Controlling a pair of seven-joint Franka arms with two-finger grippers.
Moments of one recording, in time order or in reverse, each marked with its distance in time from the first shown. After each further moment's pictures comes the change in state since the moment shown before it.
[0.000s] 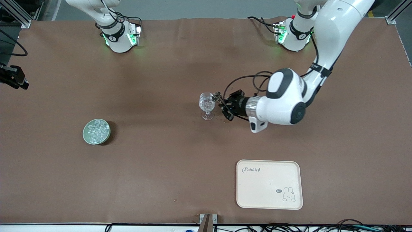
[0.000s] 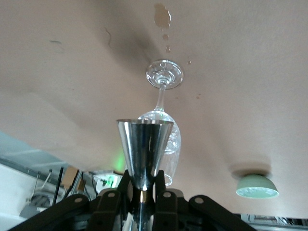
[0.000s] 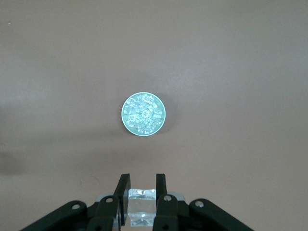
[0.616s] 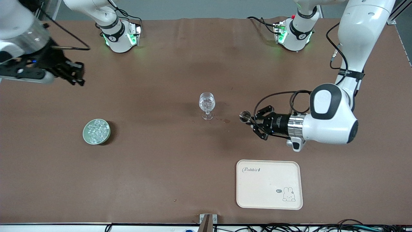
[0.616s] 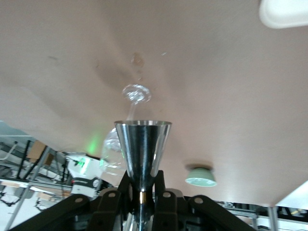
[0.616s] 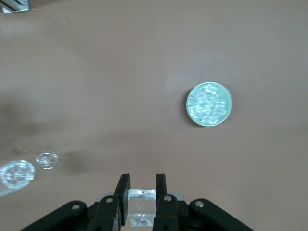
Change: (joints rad) left arm 0.005 0.041 0.225 0.158 -0.129 -0.120 0.013; right arm 0.353 0.016 0.020 0.006 0.004 0.029 0.444
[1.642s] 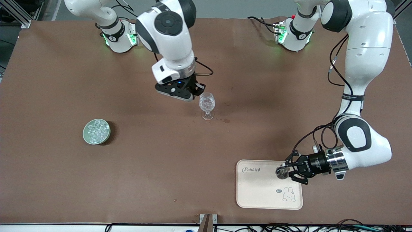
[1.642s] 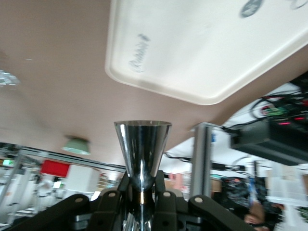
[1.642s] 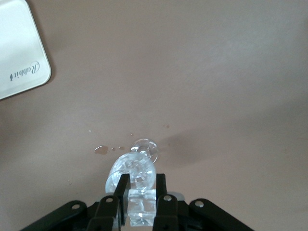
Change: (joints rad) left arm -0.026 0.255 0.266 0.214 -0.448 0.241 0.021; right arm 0.448 0.398 0.001 0.088 0.035 0.338 0.656
